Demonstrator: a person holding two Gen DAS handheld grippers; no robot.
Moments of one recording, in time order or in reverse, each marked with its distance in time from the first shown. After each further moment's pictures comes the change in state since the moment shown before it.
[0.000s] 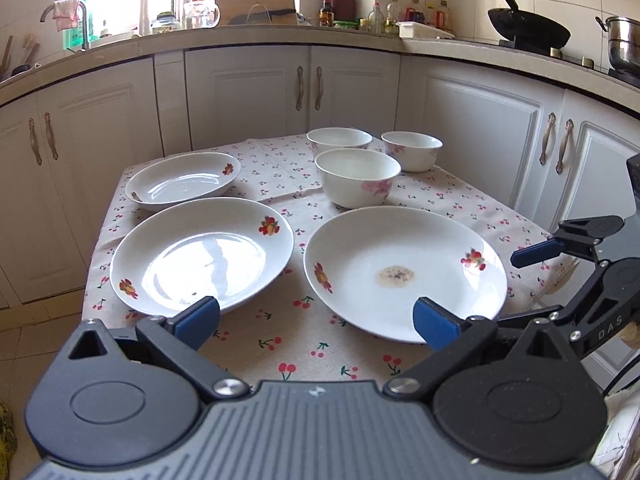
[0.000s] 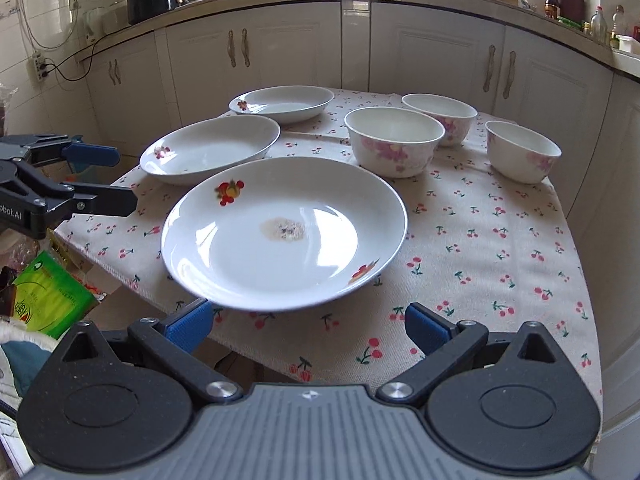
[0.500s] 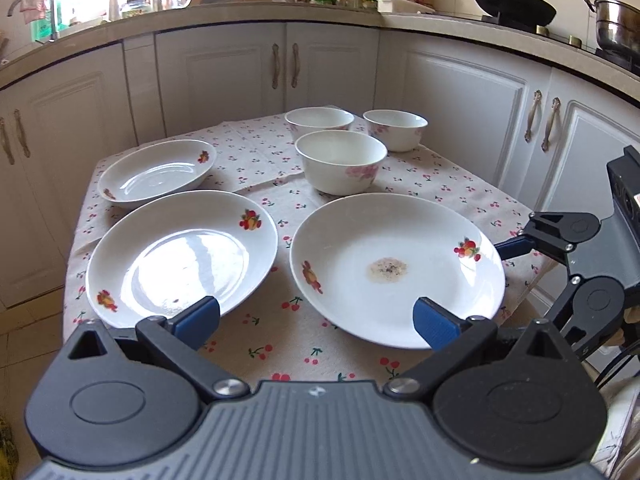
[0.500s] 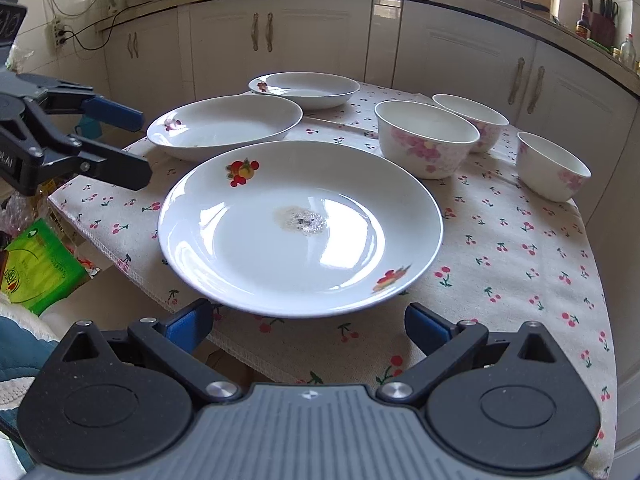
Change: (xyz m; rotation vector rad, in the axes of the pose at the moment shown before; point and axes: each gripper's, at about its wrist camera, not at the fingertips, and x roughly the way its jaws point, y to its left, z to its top) left arm 0.022 0.005 0.019 0.046 0.084 -0.077; right arm 0.028 0.012 0.003 -0.105 0.009 0.005
